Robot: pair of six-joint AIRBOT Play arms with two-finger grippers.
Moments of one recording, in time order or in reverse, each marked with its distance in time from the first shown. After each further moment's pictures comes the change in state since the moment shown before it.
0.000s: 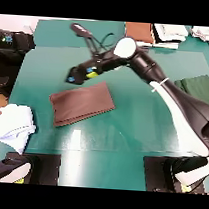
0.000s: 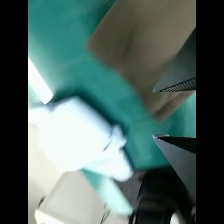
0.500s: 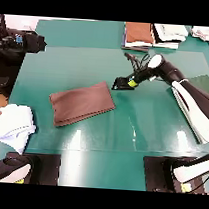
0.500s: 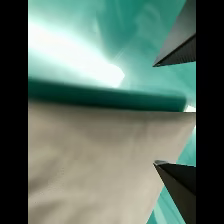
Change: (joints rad) left arm -0.108 0.006 0.000 0.005 0.046 0.019; right arm -0.349 -0.008 -0.424 -0.114 0.026 0.108
